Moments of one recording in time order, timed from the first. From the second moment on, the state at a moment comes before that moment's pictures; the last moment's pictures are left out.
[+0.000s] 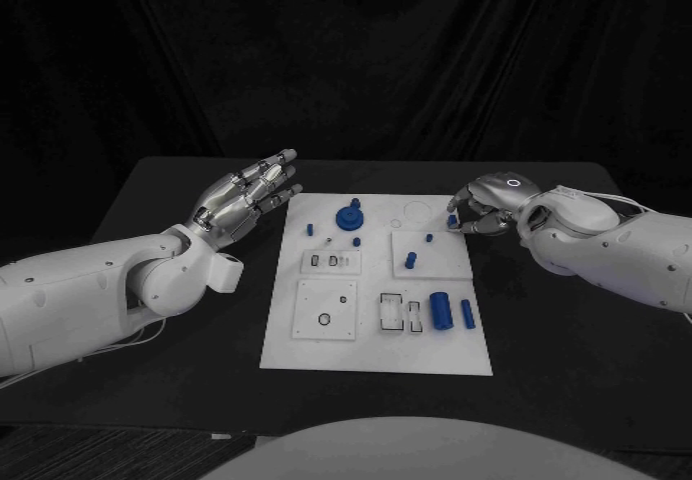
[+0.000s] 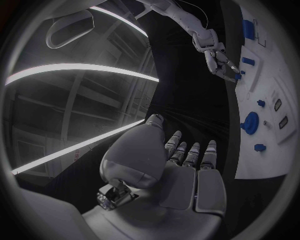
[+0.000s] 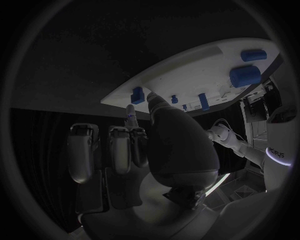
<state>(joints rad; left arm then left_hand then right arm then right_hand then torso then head) 1.20 -0.93 -0.21 1.49 -0.06 0.09 0.68 1.40 0.26 -0.17 0.28 0.61 0.27 0.07 0.06 0.04 0.00 0.04 0.00 0.00 0.00 0.14 0.00 0.00 0.16 0.02 0.25 0.02 0.01 1.23 -0.80 -0.21 1.19 -1.64 -0.40 0.01 1.30 -0.12 0.11 0.28 0.22 0.89 0.05 0.13 0.25 1.46 -0.05 1.57 1.31 1.47 -0.11 1.57 1.31 0.01 1.46 0.01 1.51 1.31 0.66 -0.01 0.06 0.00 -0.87</state>
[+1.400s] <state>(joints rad) 1.20 -0.93 -0.21 1.49 -0.06 0.10 0.68 1.40 0.25 -0.17 0.28 0.61 0.27 0.07 0.06 0.04 0.00 0.05 0.00 0.00 0.00 0.14 0.00 0.00 0.16 0.02 0.25 0.02 0.01 1.23 -0.79 -0.21 1.18 -1.64 -0.40 0.01 1.32 -0.11 0.11 0.27 0.23 0.96 0.05 0.18 0.31 1.46 -0.04 1.57 1.31 1.47 -0.11 1.57 1.31 0.01 1.46 0.01 1.51 1.31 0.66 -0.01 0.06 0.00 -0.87</state>
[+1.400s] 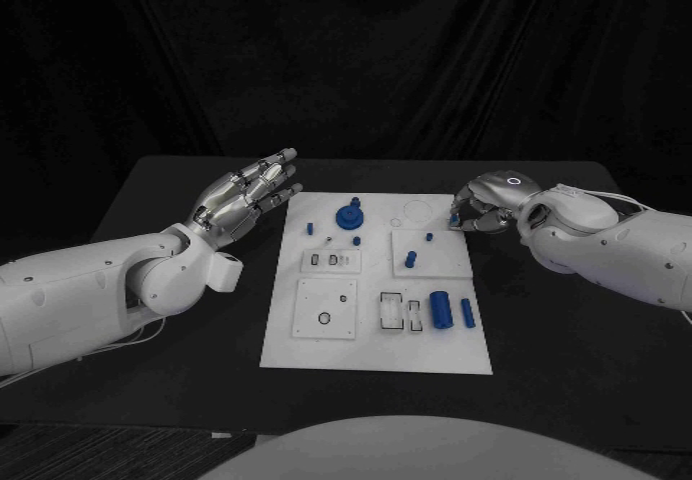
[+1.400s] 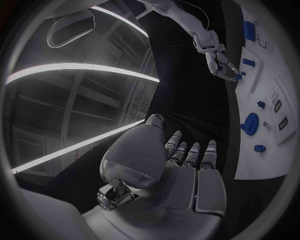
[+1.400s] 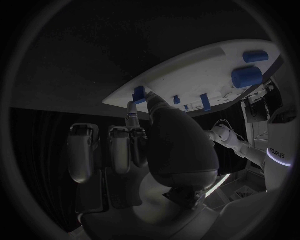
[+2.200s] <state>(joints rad) 1.20 -0.93 -0.21 1.48 -0.06 0.10 0.68 1.41 0.26 -0.17 0.28 0.61 0.27 0.07 0.06 0.04 0.00 0.05 0.00 0.00 0.00 0.14 0.00 0.00 0.16 0.02 0.25 0.02 0.01 1.23 -0.79 -0.21 1.19 -1.64 -0.42 0.02 1.36 -0.08 0.13 0.23 0.33 0.99 0.04 0.20 0.38 1.46 -0.04 1.57 1.31 1.47 -0.11 1.57 1.31 0.01 1.46 0.01 1.52 1.31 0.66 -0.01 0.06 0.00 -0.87</state>
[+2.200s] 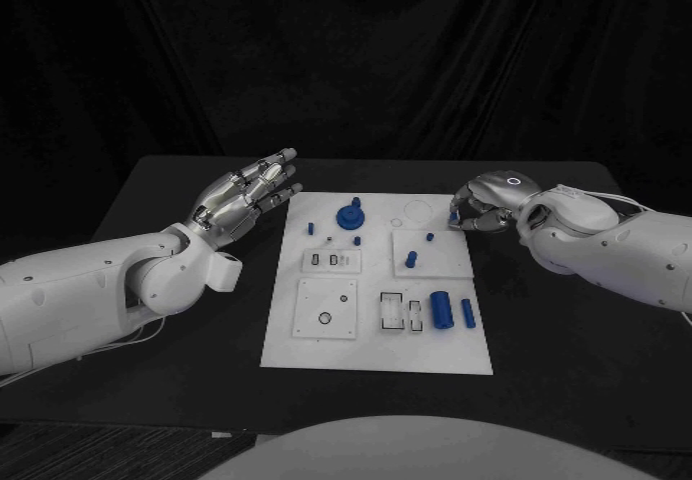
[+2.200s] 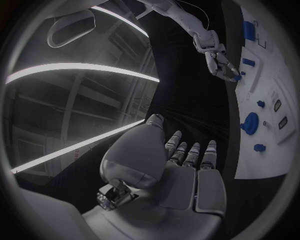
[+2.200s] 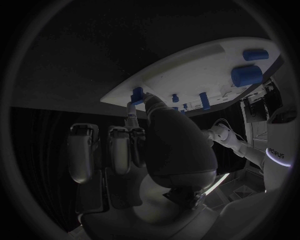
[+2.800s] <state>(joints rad) 1.20 -0.93 -0.21 1.48 -0.06 0.10 0.68 1.41 0.26 -0.17 0.28 0.61 0.27 0.07 0.06 0.04 0.00 0.05 0.00 0.00 0.00 0.14 0.00 0.00 0.16 0.02 0.25 0.02 0.01 1.31 -0.82 -0.21 1.34 -1.64 -0.46 0.01 1.37 -0.08 0.13 0.22 0.35 1.00 0.05 0.21 0.39 1.46 -0.04 1.57 1.31 1.47 -0.11 1.57 1.31 0.01 1.46 0.01 1.52 1.31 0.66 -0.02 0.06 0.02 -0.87</state>
